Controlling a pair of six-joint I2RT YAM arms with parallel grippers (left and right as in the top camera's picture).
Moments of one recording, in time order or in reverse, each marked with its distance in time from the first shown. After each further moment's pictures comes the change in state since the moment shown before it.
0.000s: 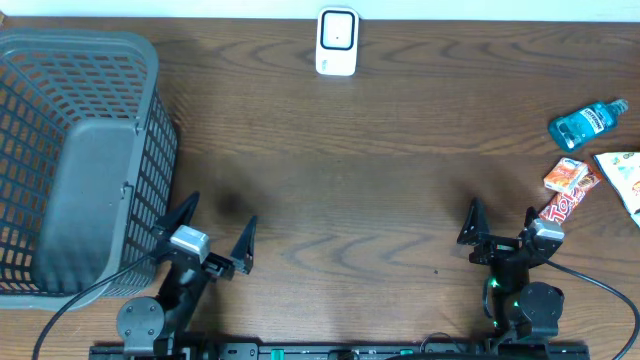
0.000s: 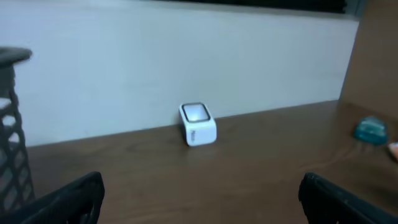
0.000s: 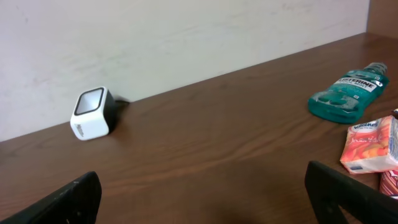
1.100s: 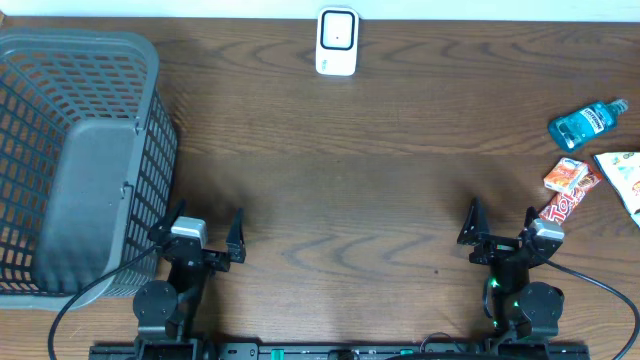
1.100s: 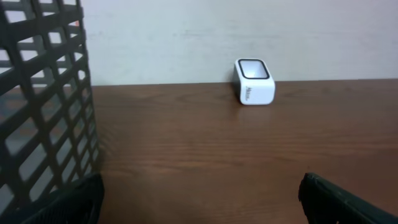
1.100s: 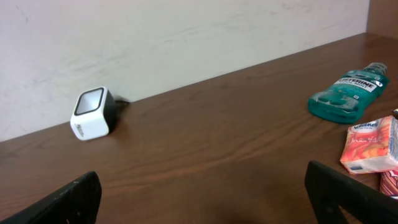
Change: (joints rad) left arm -0.002 0.000 -0.122 -0.047 -0.229 0.023; right arm 0.000 0.000 0.000 0.000 0.000 0.000
